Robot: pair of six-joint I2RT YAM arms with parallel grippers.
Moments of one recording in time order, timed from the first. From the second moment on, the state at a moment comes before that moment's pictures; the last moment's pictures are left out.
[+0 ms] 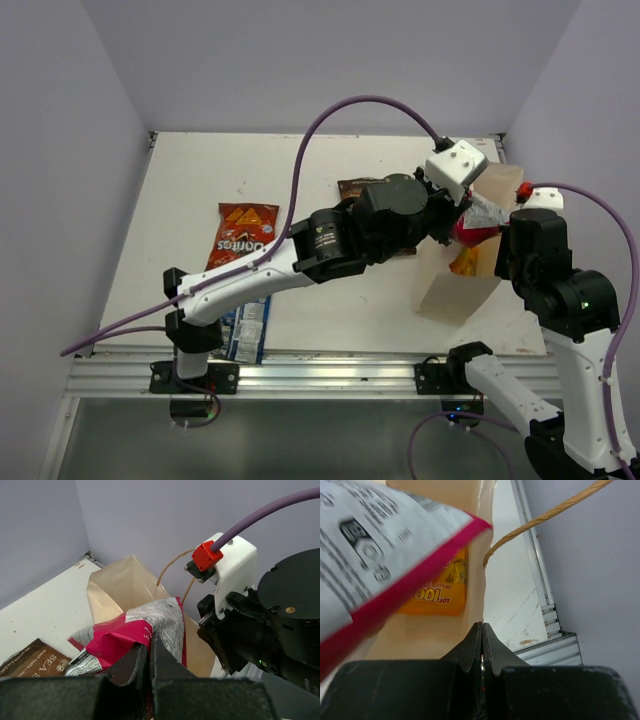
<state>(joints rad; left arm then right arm) -1.31 1.90 2.32 -0.49 -0.37 -0.16 0.25 0.83 1.43 -1.35 0.53 0.21</state>
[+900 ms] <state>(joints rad) -1.42 1.84 2.37 -0.11 -0.35 0.16 0.25 0.83 1.43 -1.35 0.50 0.21</state>
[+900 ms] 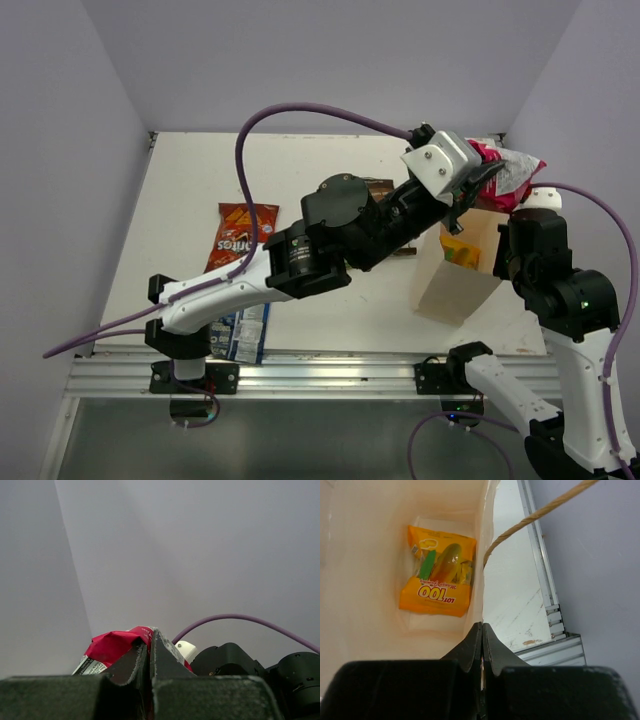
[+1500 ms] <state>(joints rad) -1.31 1.89 2.25 -0.07 -0.18 0.06 0.25 0.82 1.43 -1.36 0.50 0.22</state>
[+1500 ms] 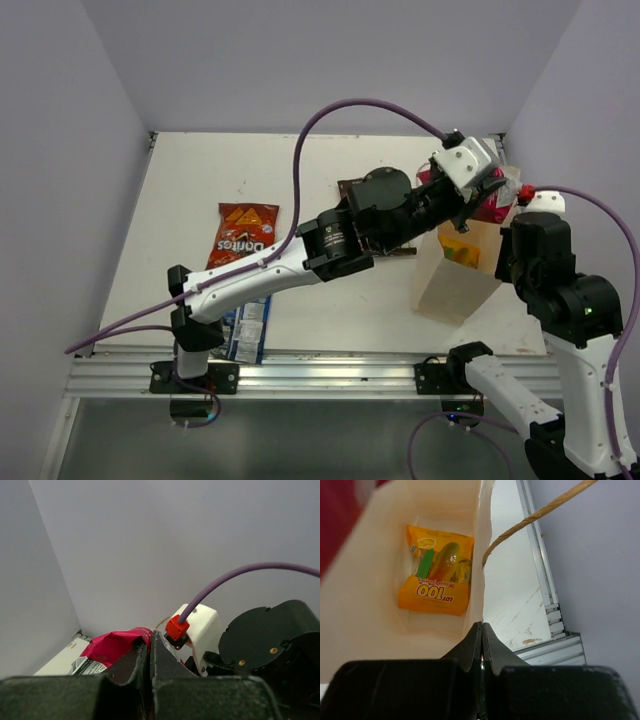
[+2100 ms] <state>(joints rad) -1.31 1.97 2.26 -0.35 -0.21 0.08 0.25 0.81 1.43 -1.36 0.50 0.22</state>
